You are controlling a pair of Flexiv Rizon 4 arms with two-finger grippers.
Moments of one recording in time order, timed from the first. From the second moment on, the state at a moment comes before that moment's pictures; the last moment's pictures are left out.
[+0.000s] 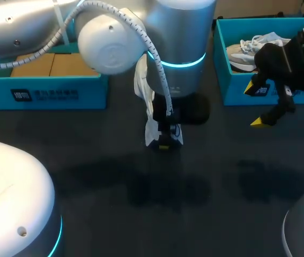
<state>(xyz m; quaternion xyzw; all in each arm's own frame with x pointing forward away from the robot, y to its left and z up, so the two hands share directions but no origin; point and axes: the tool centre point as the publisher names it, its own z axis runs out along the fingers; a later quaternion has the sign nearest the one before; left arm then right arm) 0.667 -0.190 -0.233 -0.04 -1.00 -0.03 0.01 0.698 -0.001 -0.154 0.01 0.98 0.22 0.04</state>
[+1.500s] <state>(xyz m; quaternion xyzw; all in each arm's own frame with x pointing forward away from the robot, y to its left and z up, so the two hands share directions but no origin) 0.823 -0.041 -0.192 -0.09 -1.00 -0.04 0.02 0.698 -0.001 -0.154 0.01 0.98 0.22 0.04</state>
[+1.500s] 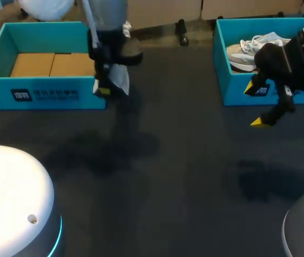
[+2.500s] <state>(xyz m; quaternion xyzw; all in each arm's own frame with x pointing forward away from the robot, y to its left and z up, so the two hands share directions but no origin) 0.952 0.124 -0.202 -0.09 -0.99 -0.07 0.02 0.698 -0.001 -0.154 0.01 0.98 0.22 0.04</state>
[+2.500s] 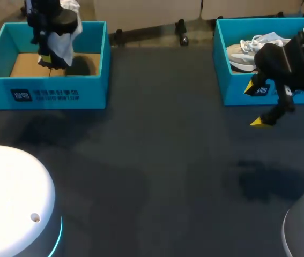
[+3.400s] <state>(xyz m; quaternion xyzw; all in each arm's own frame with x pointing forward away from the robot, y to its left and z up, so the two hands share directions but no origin) 1.025 0.243 -0.222 -0.07 -0.99 -0.06 0.05 0.698 -0.001 -0.154 0.01 0.98 0.22 0.04</state>
